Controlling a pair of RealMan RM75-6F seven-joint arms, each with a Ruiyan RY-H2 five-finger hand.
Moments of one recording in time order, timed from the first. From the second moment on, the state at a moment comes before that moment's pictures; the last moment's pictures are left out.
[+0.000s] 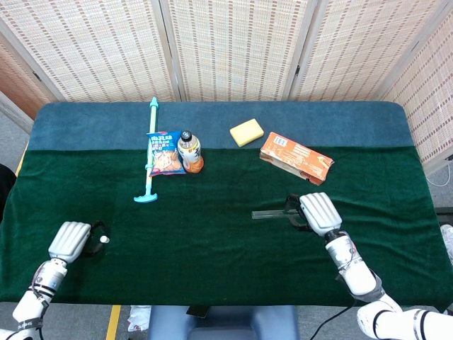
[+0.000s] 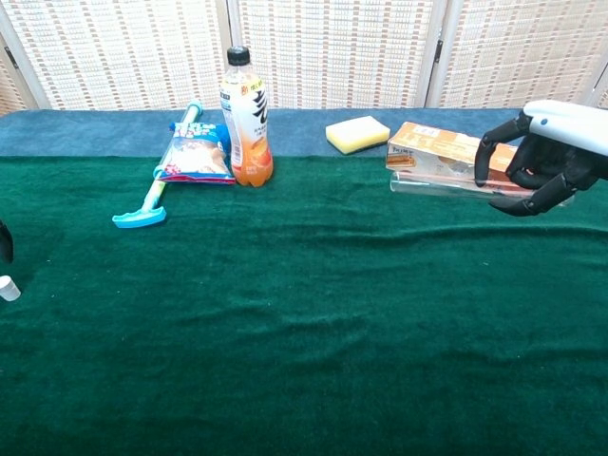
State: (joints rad) left arm -0.36 -1.36 -0.01 -1.27 1.46 1.11 -0.02; right arm 0.53 -1.35 0.14 -1.68 -1.22 1.08 -0.18
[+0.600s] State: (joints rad) left arm -0.37 -1.40 -0.01 -1.22 1.44 1.09 -0.03; right arm 0.53 -1.36 0.14 -1.66 -1.21 1.07 -0.17
